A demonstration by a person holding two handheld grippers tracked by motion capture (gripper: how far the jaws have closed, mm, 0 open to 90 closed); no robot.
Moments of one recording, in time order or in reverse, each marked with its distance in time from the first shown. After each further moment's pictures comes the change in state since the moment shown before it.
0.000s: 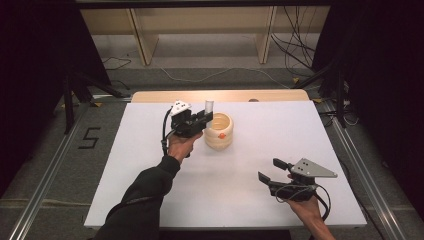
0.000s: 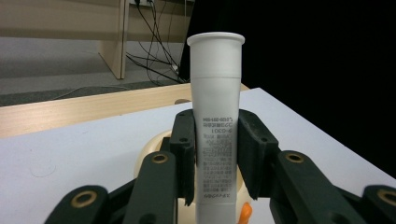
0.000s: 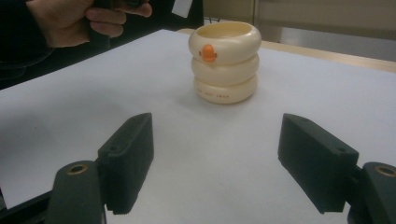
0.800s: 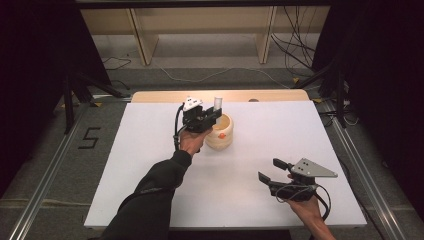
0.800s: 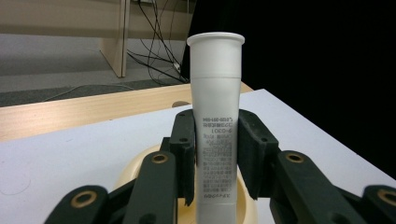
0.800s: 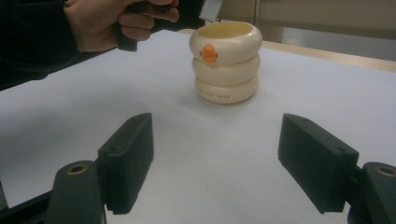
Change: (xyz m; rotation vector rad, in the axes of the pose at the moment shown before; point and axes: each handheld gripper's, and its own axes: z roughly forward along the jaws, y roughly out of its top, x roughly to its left) left arm -0.008 0.000 0.034 0.011 0.011 -0.007; right arm -0.001 0.000 0.000 -0.001 0.005 0.002
